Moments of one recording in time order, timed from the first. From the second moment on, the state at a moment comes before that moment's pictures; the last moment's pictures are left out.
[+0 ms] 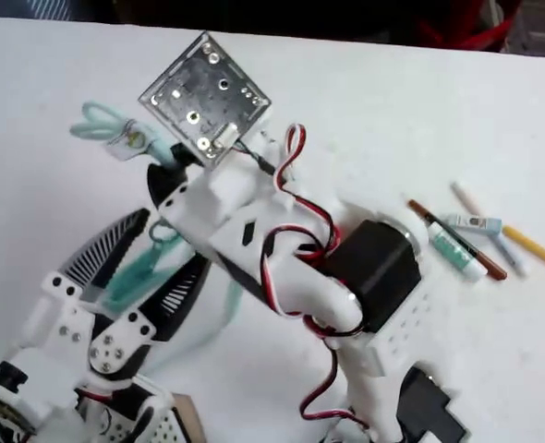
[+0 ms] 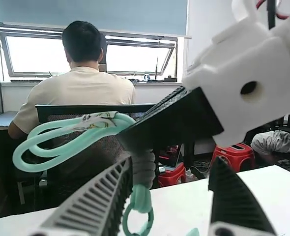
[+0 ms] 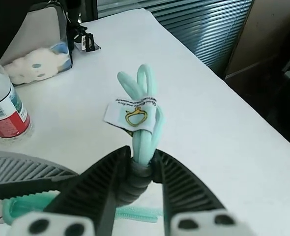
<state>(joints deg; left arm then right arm) 21.6 -105.0 51.1 53.3 0.3 -50.5 -11.5 -43.8 93.4 9.5</state>
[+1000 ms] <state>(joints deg) 21.8 -104.9 49.8 53.4 -5.8 -56.5 -16.7 -42.9 93.8 9.1</state>
